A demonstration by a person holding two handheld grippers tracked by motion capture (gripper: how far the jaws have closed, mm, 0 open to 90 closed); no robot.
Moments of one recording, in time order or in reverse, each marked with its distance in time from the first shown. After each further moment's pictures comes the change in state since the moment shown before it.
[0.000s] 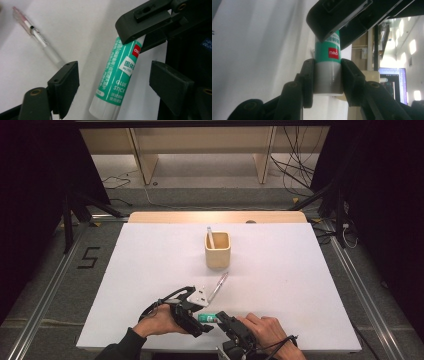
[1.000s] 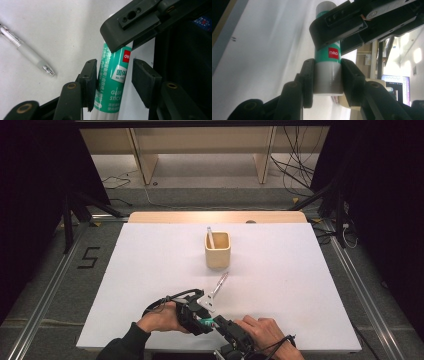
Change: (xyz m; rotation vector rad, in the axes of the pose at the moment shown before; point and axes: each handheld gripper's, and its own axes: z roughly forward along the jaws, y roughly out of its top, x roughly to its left) left arm -0.001 0.011 0.008 0.139 -0.083 0.089; right arm 0.006 0.005 0.001 -0.026 0.043 -0.039
